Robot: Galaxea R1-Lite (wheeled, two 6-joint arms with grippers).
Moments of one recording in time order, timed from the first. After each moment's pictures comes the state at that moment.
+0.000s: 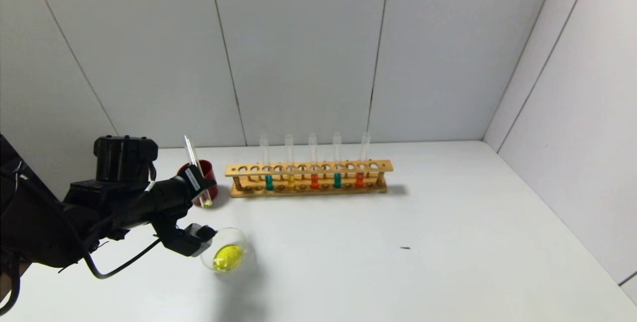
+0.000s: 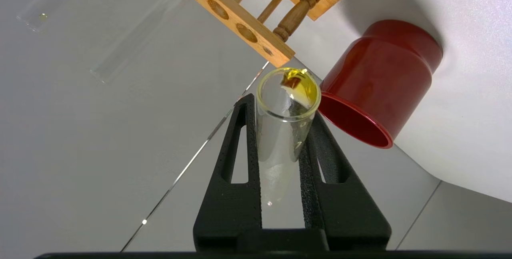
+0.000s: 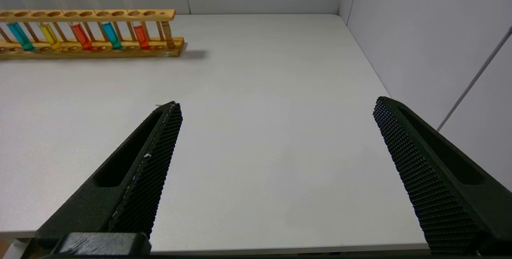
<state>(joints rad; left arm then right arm) -0.16 1.78 -0.64 -0.65 -0.15 2.37 0.00 0.00 0.00 0.00 0.00 0.00</state>
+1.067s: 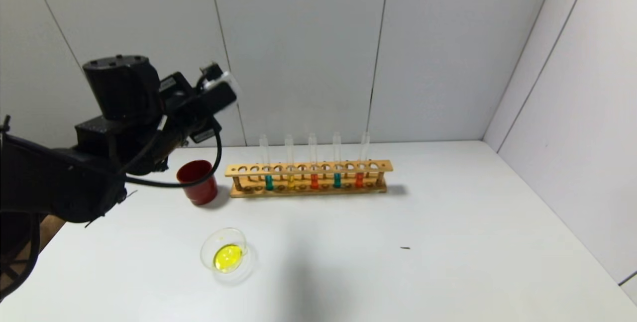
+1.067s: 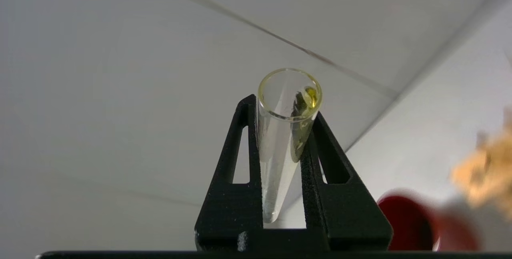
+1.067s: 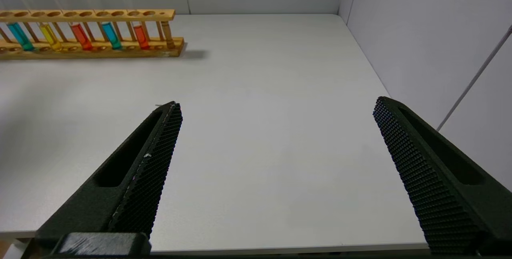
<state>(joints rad) -0.34 1.74 -1.00 -0.80 0.29 0.95 0.00 0.00 0.00 0.00 0.00 0.00</state>
